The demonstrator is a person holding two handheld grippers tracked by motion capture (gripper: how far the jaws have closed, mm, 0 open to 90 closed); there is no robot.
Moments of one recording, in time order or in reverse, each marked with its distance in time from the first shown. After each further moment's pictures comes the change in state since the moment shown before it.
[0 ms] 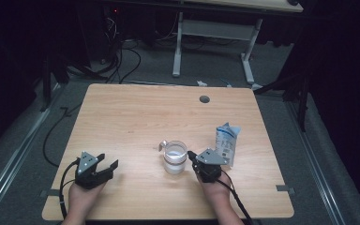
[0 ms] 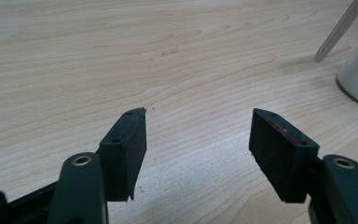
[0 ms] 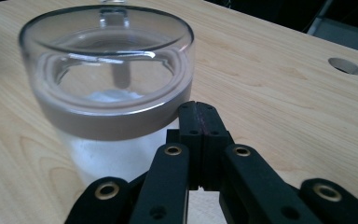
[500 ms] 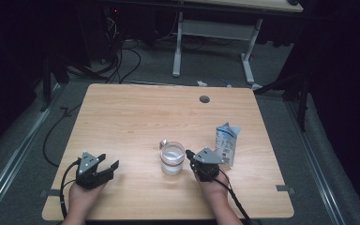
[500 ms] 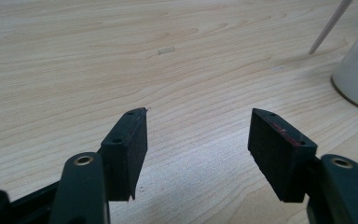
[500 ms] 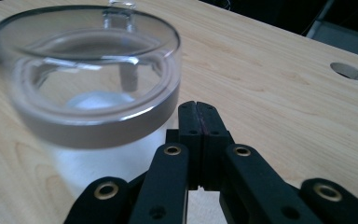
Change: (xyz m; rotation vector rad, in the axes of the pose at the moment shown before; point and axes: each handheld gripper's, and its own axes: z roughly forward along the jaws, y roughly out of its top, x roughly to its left) left arm -0.001 -0.001 0.001 0.009 -0.008 0.012; right arm 0.001 0.005 0.009 -0.004 -0.009 -0.011
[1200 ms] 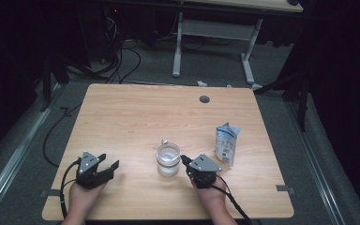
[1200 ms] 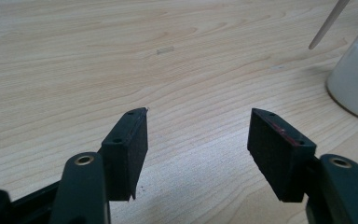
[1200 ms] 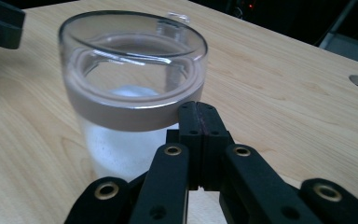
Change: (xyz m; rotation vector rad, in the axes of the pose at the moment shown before) left arm 0.000 0.000 0.001 0.003 -0.004 0.003; right arm 0.023 -0.001 -0.014 -0.032 0.046 -0.032
